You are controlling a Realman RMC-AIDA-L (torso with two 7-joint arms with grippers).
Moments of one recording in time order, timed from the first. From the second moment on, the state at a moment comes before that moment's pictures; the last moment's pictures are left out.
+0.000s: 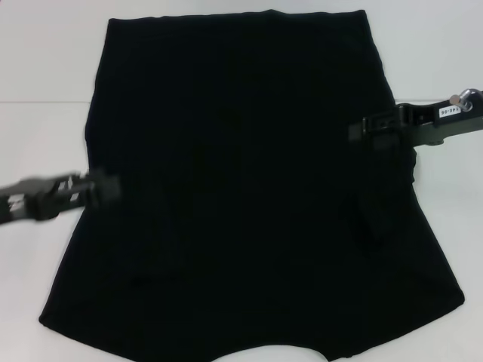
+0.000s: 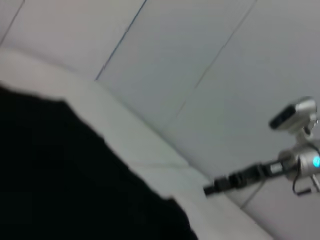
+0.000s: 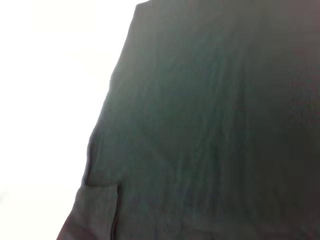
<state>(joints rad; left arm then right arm) -0.41 -1.98 0.54 0.76 1.91 1.75 -1.82 0.89 1.89 -0.75 -0.59 -2.30 -1.35 2.52</state>
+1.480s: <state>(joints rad) -0.41 -1.91 0.53 0.83 2.39 1.75 -2.37 0.88 1.90 -0.75 -0.59 -2.30 -1.34 2.48</state>
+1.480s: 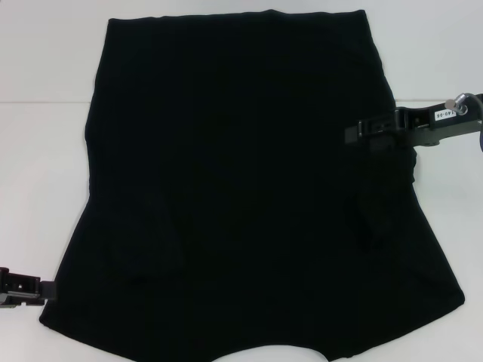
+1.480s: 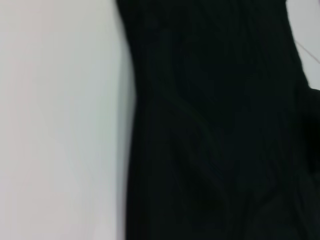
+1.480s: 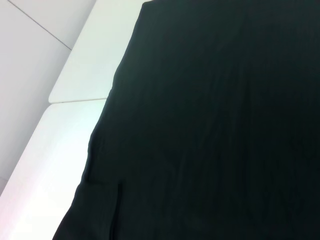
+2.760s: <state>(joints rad) -0.42 -1.94 0.53 0.81 2.54 1.63 -2.48 0.88 1.90 -0.75 -0.59 -2.29 -1.35 2.48</state>
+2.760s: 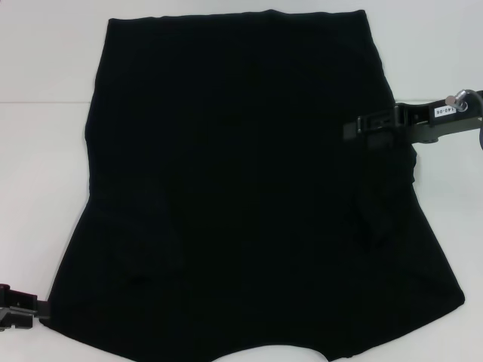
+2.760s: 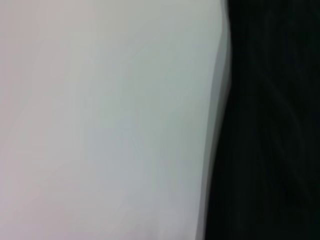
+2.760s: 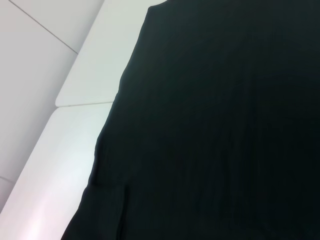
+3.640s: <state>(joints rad) -0.44 -1.95 0.54 0.78 2.54 1.61 -2.49 0.88 1.90 -0.74 -0.59 -2.29 -1.35 2.48</state>
